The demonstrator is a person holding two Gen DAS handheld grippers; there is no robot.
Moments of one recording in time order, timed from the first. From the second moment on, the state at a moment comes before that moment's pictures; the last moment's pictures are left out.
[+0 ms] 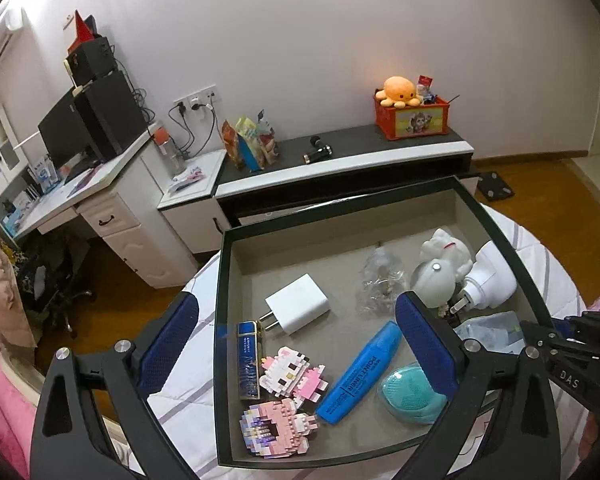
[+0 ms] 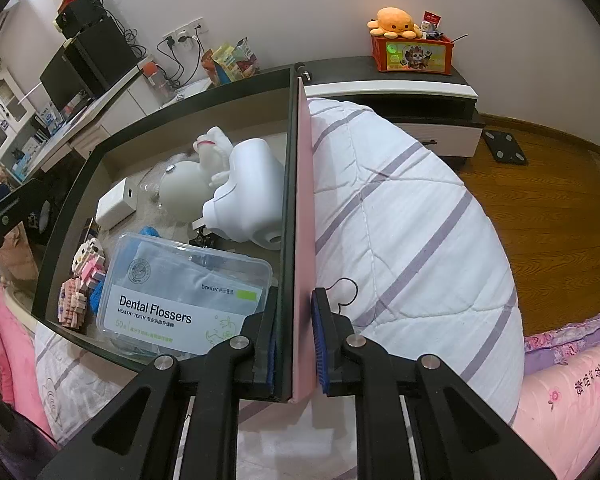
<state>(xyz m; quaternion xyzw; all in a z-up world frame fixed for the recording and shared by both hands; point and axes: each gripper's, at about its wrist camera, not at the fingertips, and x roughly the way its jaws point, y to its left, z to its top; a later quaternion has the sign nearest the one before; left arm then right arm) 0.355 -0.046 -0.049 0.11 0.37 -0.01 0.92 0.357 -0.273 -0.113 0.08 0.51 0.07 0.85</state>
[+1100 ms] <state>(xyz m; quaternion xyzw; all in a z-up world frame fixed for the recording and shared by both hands) 0.340 -0.039 -0.041 0.10 0.37 -0.01 0.92 0.351 -0.283 -0.094 0.08 0.51 0.03 0.86</state>
